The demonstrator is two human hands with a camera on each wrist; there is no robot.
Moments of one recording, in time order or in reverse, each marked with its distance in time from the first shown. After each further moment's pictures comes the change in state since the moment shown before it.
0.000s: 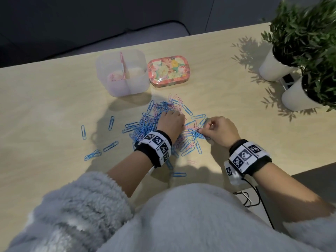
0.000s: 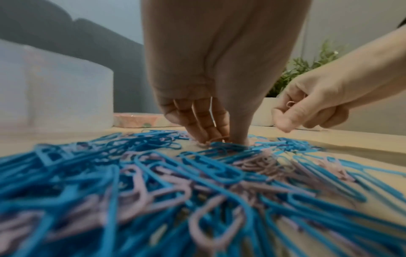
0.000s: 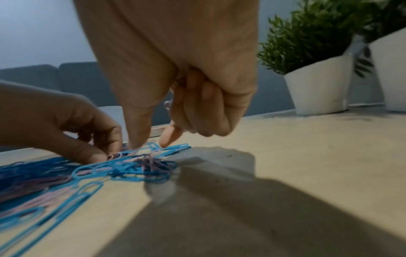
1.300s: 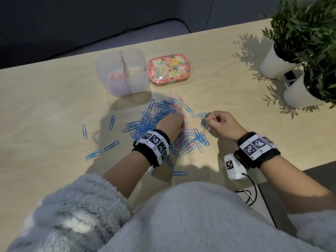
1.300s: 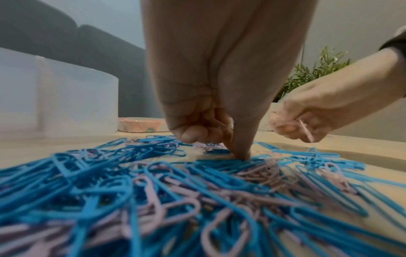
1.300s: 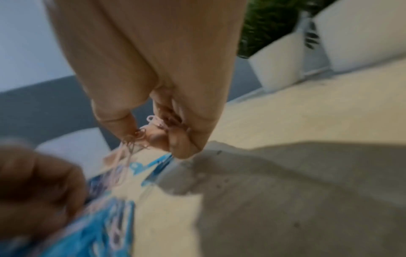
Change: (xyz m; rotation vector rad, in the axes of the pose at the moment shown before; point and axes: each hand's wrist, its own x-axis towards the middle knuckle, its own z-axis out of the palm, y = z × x) left_hand -0.003 -0.004 -0.004 -0.182 -0.127 0.000; right_hand 0.003 -0.006 -0.012 0.487 -0.103 -0.057
